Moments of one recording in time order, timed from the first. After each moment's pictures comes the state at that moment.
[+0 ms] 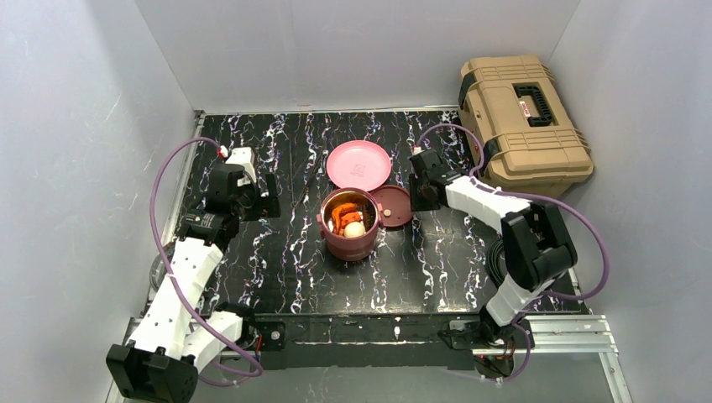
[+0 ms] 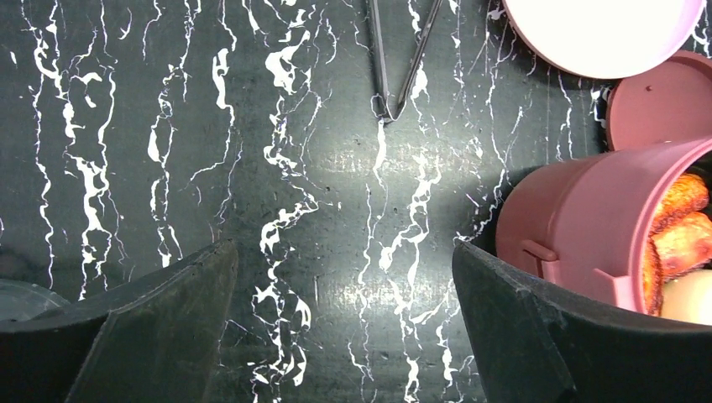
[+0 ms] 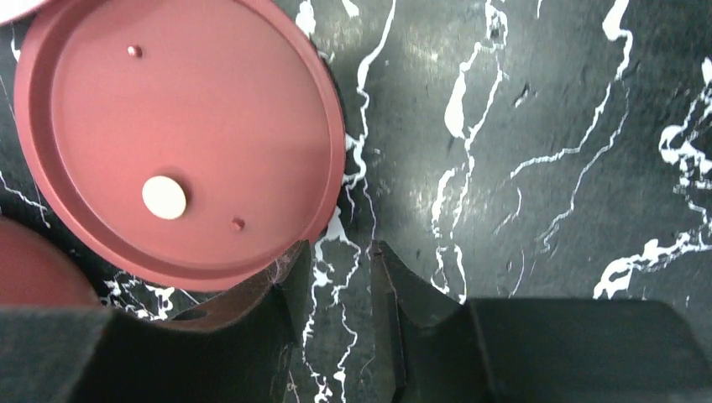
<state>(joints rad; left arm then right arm) -0.21 0.96 0.97 -0.72 -0.10 -0.21 0.51 1.65 1.06 -0.45 0.15 0.34</state>
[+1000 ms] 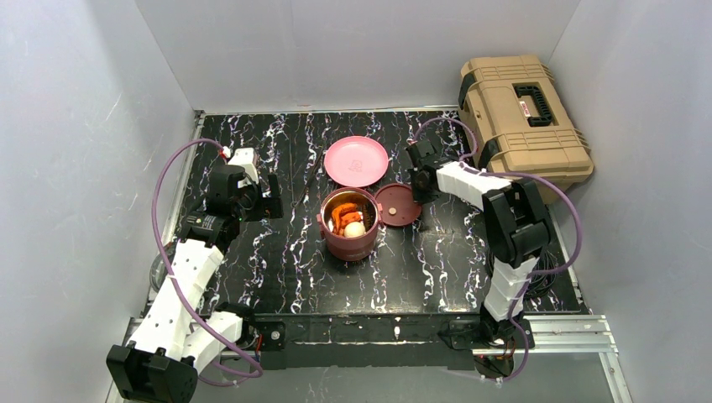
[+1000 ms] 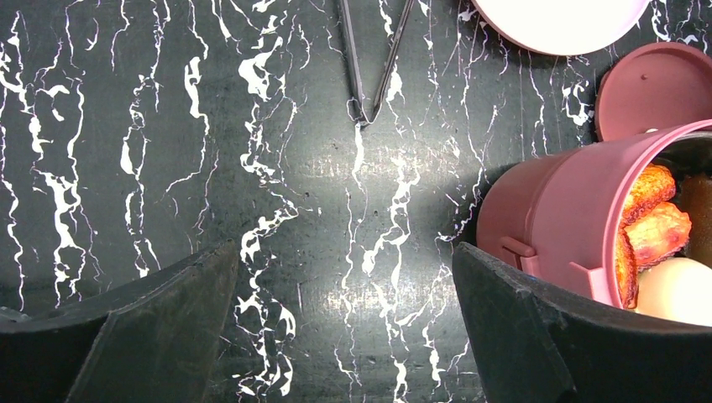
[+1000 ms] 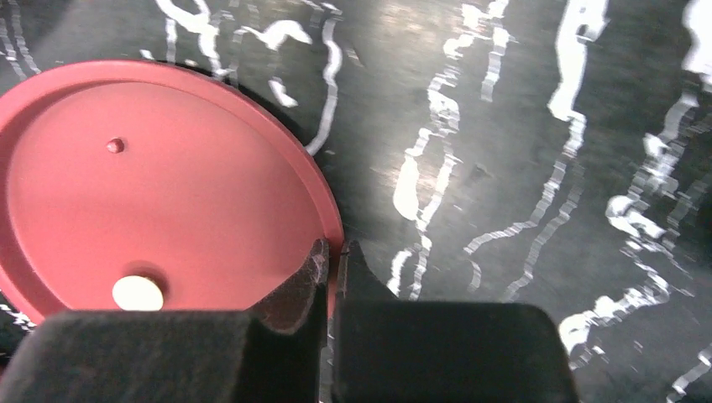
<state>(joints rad) -0.21 0.94 0.92 -0.67 -0.06 -0.20 0.46 1.88 1.26 -0.49 0.17 0.29</state>
